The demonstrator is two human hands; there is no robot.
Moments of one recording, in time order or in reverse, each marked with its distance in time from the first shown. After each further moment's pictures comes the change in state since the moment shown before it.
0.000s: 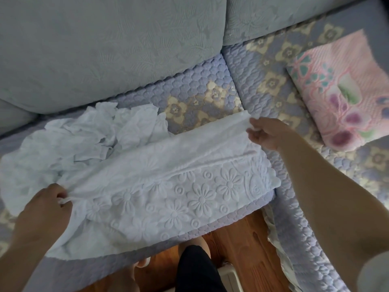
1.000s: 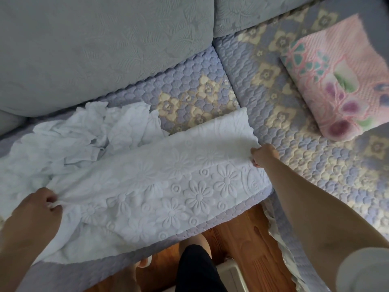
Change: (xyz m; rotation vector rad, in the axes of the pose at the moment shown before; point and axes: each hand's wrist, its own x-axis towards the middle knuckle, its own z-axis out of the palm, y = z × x) left_hand -0.010 0.043 -0.027 0.055 -0.004 -0.045; right_hand 0.029 0.103 -0.044 -0.808 0.420 -0.030
